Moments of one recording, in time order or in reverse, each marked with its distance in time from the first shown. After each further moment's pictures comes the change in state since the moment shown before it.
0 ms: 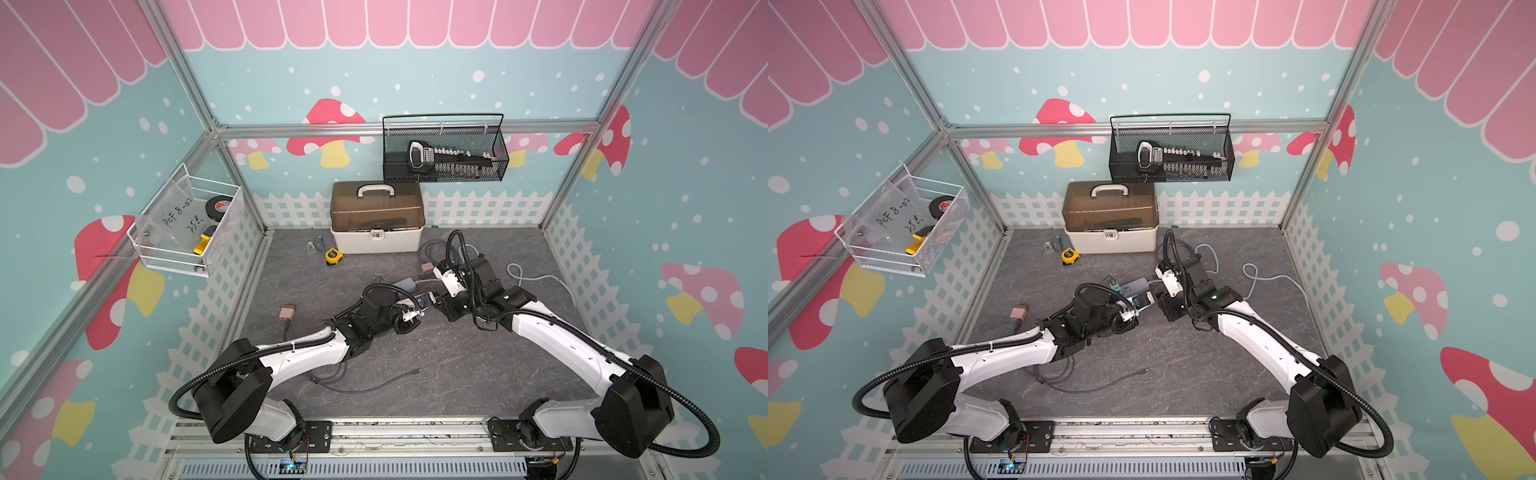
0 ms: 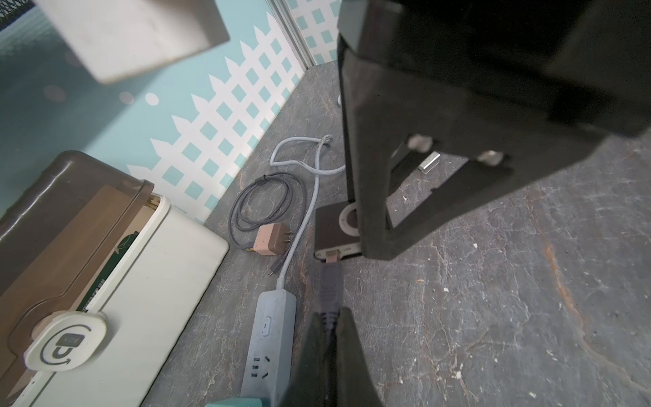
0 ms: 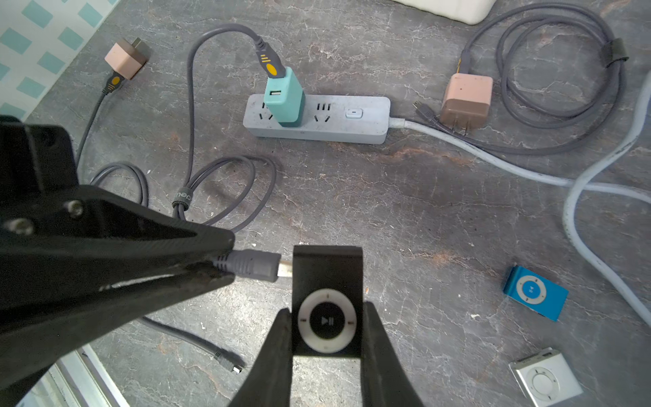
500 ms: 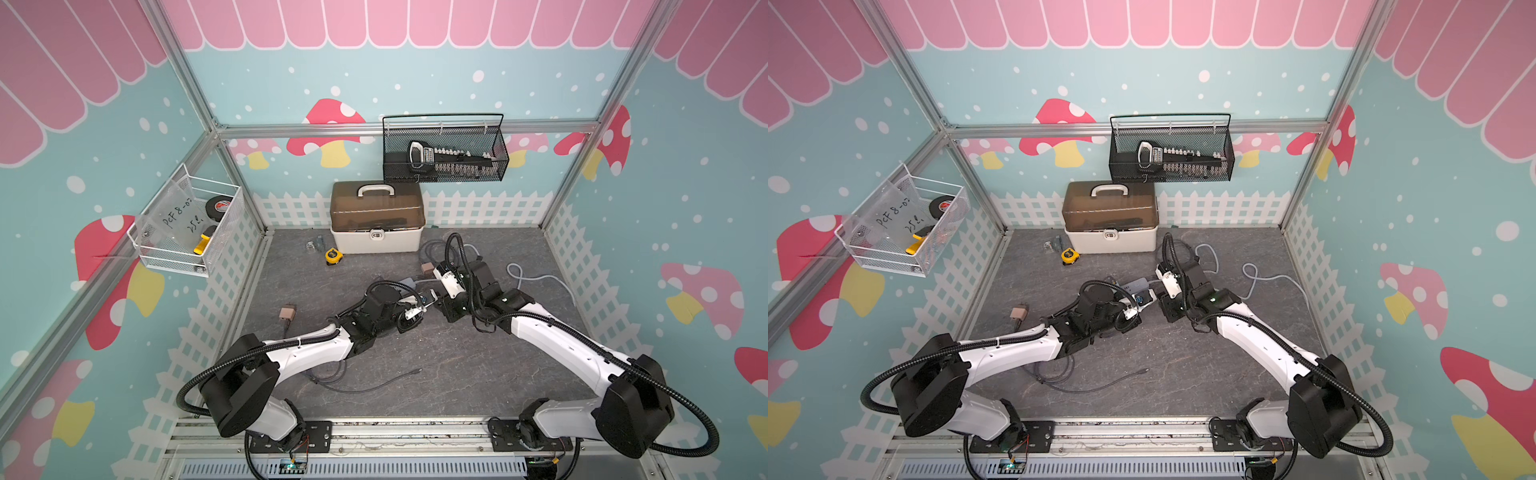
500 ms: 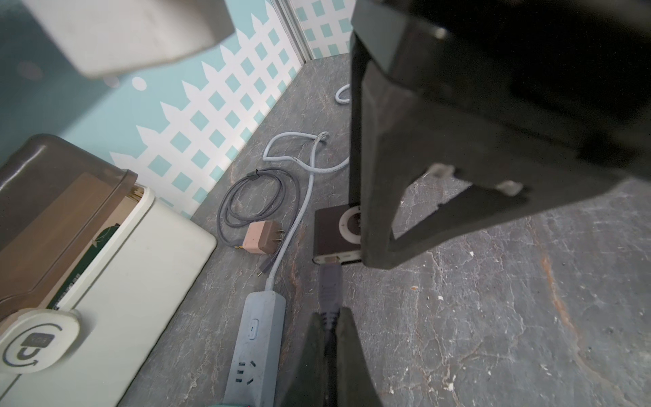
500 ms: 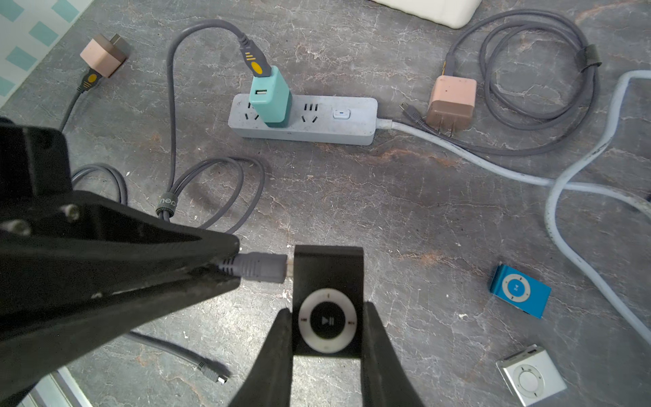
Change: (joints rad) left arm 0.006 0.039 0.023 0.003 0.017 -0.061; right arm 0.010 -0.003 -0.034 0.046 0.048 0.009
